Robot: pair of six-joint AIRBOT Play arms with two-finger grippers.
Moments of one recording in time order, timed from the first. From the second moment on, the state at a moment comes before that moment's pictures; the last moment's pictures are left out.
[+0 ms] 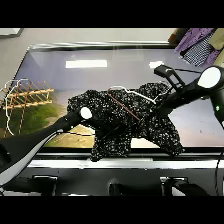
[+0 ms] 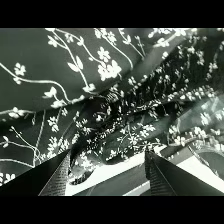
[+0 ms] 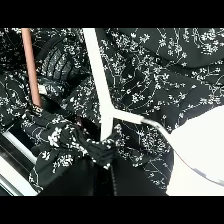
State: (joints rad) left arm -0.65 -1.62 1.14 0.68 -0.90 -2.02; right arm 0.09 -1.19 1.37 -1.28 1.50 0.91
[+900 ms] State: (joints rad) left arm -0.61 -1.59 1.14 0.68 -0.88 -2.08; right arm 0.09 -1.16 1.37 -1.33 1.52 0.91
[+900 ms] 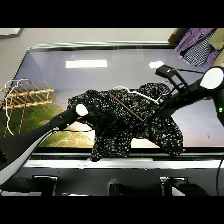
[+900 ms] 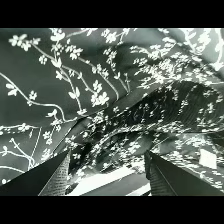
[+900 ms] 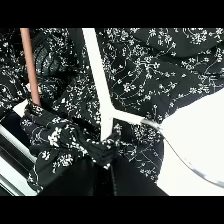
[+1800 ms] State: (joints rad) left arm -0.69 -1.65 1.14 0.64 -0.86 -2.11; right arm 0.09 -1.16 1.37 -1.34 1.52 0.91
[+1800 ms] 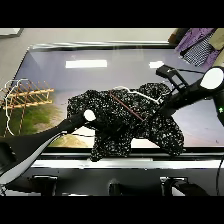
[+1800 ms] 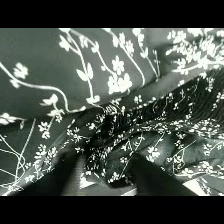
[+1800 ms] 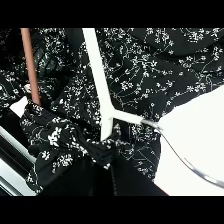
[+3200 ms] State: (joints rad) left arm -0.50 -1.64 1.70 1.23 -1.28 -1.89; right arm 0.31 -1.07 1.37 -1.54 1.63 1.02
